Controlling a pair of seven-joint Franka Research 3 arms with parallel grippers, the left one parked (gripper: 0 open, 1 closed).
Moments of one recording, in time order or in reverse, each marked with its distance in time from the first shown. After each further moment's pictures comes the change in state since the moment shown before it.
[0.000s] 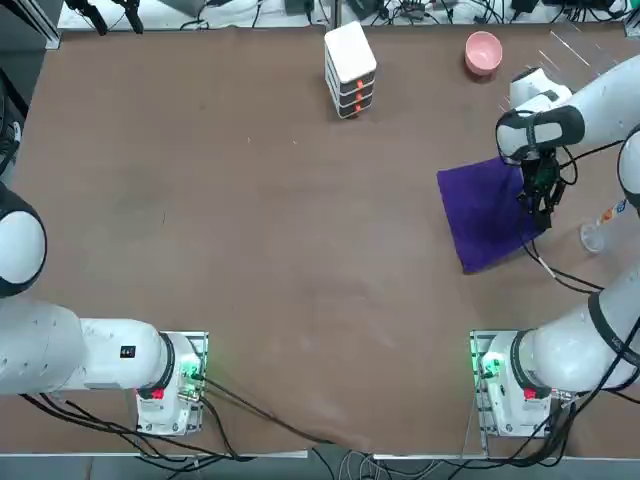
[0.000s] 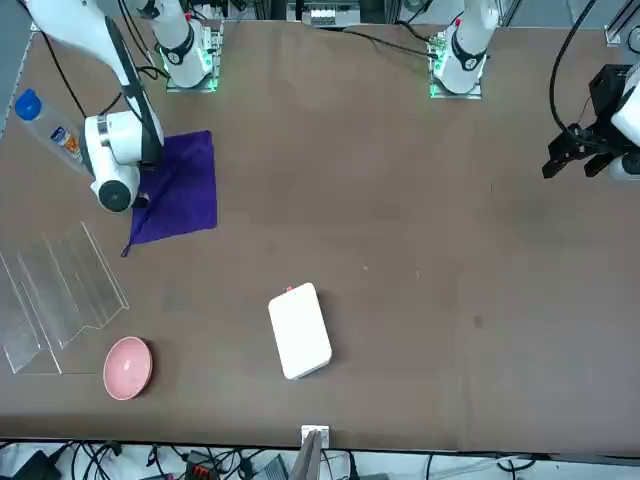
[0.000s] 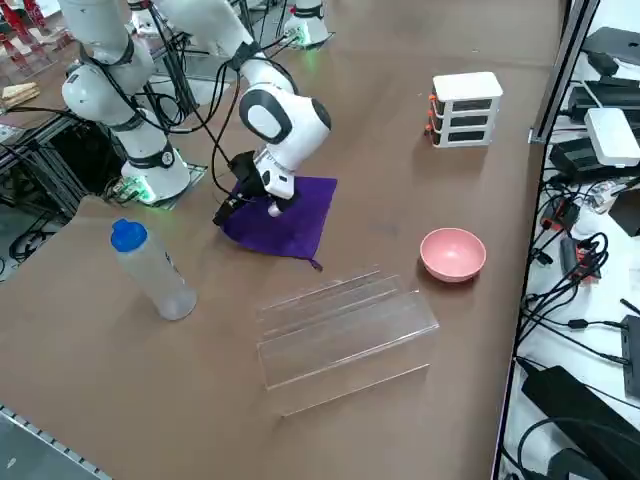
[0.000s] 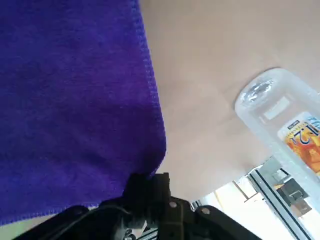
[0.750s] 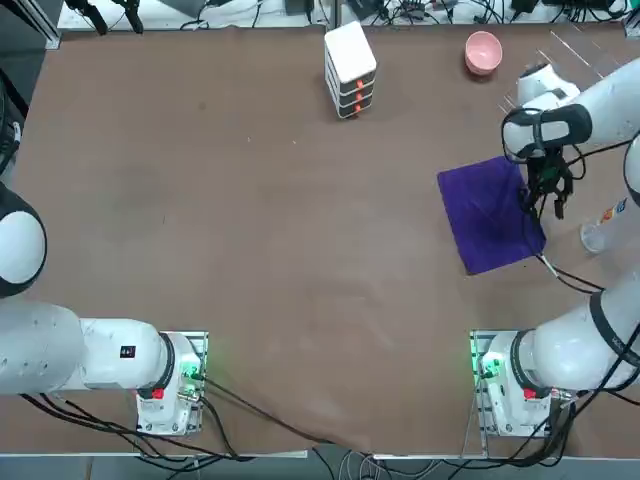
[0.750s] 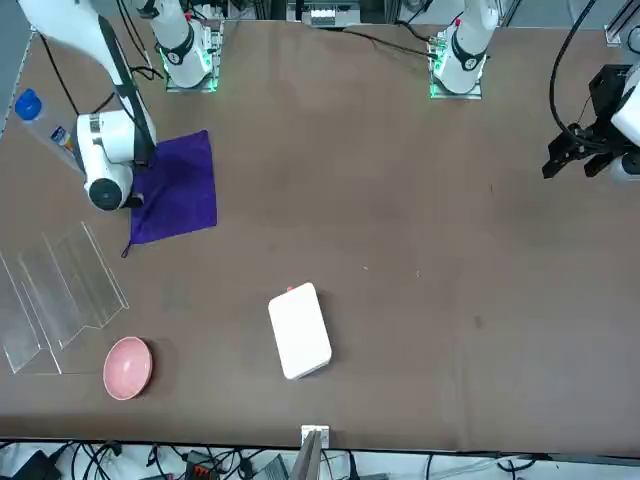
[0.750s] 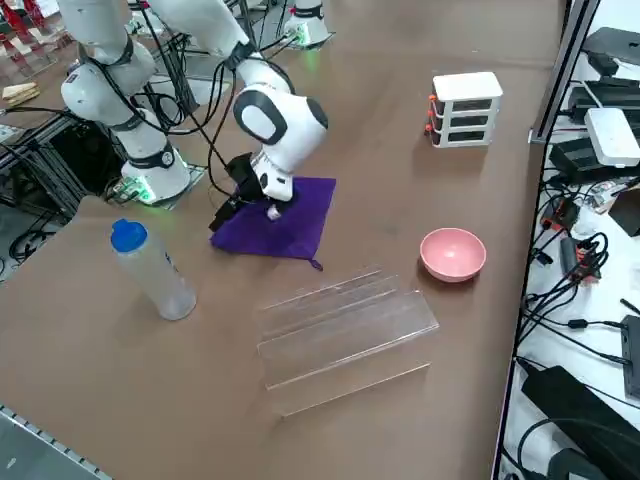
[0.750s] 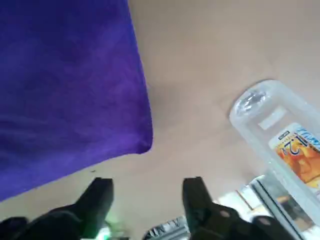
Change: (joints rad) arm -0.023 -0.040 0.000 0.009 0.027 0.042 -0.038
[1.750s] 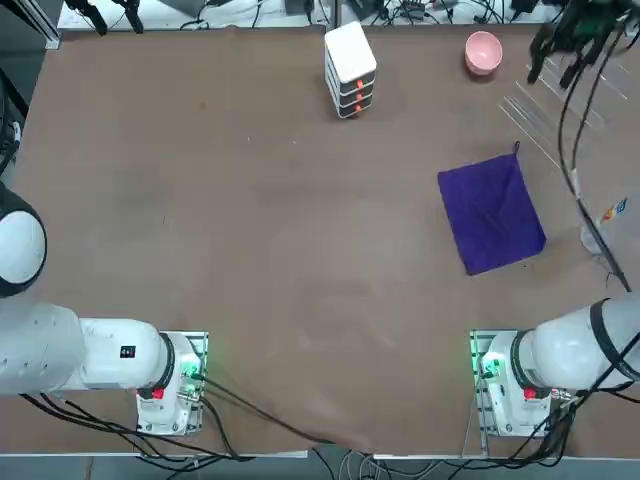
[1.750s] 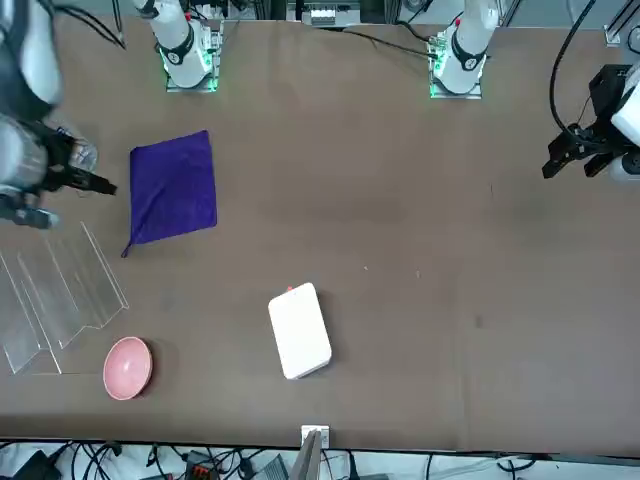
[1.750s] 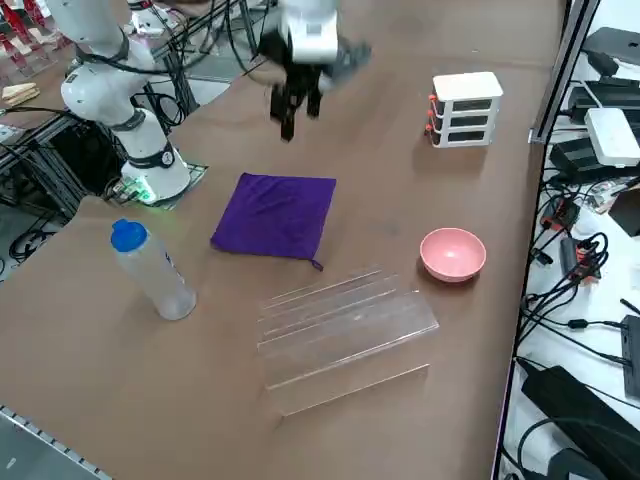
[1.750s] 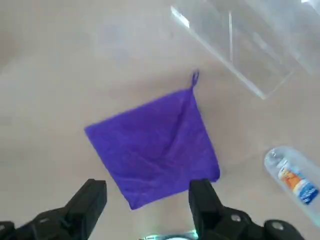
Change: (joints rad) arm -0.008 -0.152 0.002 0.643 0.427 -0.288 -0.127
